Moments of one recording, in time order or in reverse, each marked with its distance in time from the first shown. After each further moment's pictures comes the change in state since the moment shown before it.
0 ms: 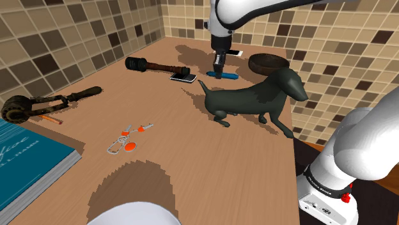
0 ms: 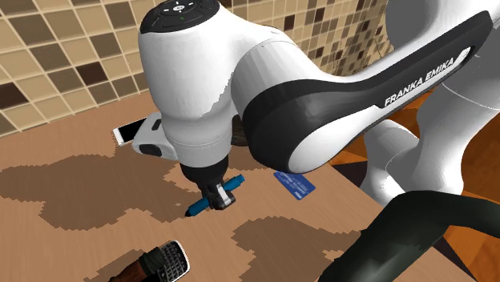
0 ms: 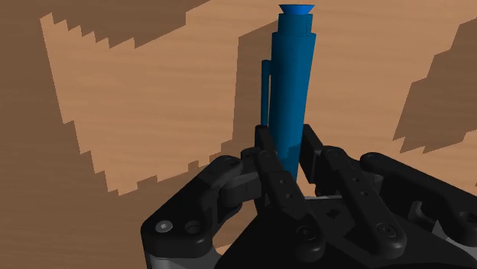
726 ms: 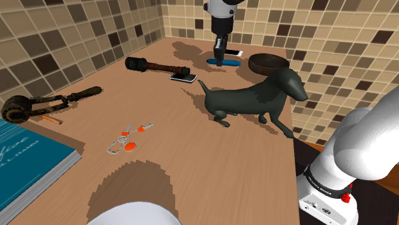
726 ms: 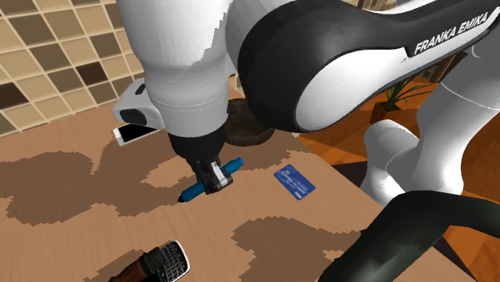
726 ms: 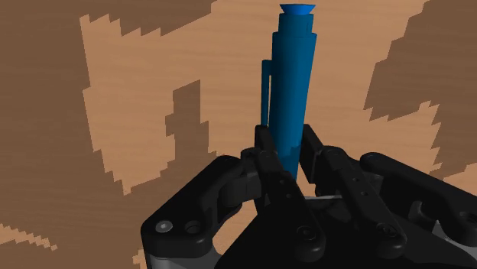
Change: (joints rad) arm 0.000 0.006 0.001 0.148 0.002 -0.143 -0.008
